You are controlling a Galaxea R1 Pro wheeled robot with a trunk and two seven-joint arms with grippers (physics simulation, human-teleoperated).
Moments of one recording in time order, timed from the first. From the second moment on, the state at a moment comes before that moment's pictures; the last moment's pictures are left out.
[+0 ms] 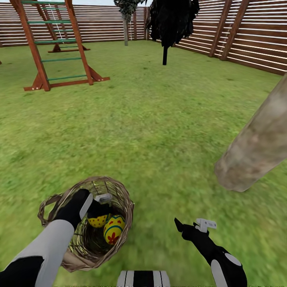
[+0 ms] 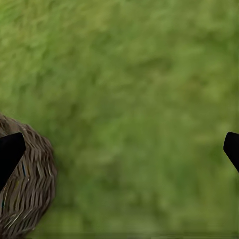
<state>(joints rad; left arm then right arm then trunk) -0.84 0.01 0.06 -0.61 0.10 1.04 -0.13 -0.06 0.09 -0.07 -1.57 -0.24 0.47 0.13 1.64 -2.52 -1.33</state>
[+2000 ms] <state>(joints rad) -0.84 0.01 0.06 -0.61 0.10 1.04 -0.16 -0.06 0.09 -0.07 -1.57 -0.24 0.47 0.13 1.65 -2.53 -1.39</state>
